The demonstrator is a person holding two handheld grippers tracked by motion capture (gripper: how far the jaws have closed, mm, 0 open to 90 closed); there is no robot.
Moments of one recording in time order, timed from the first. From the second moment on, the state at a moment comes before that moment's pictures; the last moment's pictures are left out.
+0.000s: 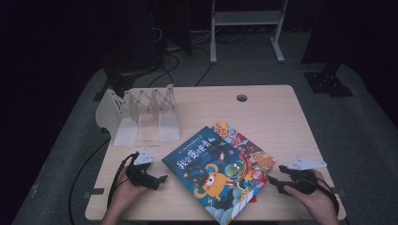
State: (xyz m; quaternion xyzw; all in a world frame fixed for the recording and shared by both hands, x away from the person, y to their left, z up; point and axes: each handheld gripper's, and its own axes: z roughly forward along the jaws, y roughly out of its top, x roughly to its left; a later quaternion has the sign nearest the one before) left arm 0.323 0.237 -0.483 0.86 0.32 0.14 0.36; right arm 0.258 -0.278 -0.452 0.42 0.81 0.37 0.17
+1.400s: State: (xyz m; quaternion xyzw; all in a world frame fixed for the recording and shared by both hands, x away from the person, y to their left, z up) left arm 0.321 0.248 -0.445 0.85 0.31 0.10 0.42; right arm 0.345 -0.248 -0.447 0.42 0.82 0.34 0.19
